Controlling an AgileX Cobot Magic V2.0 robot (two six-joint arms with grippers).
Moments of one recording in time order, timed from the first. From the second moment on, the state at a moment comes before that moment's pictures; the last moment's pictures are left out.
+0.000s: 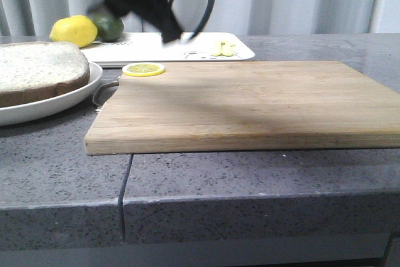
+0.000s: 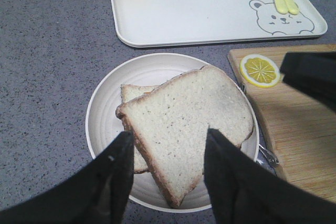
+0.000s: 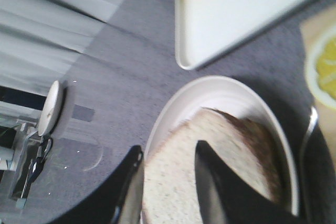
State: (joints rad) left arm 0.01 0.82 -0.87 -0.33 0.75 0.18; right arm 0.89 1.72 -1.23 0.88 -0.20 0.23
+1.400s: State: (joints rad) left arm 0.01 0.83 -0.87 -0.31 0.72 0.13; right arm 0.32 0.56 -0.53 0.15 0.13 -0.21
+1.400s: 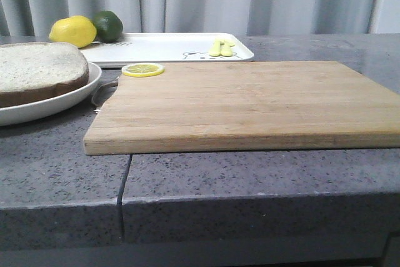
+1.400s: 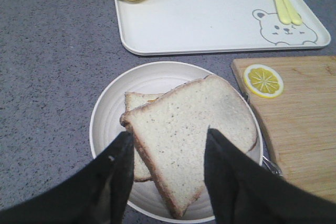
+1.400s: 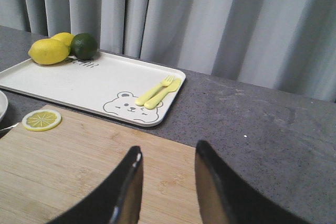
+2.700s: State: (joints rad) left arm 0.09 1.21 -0.87 -0.17 0.67 -0.02; right arm 0.32 0.56 -0.53 0.15 0.12 -0.21
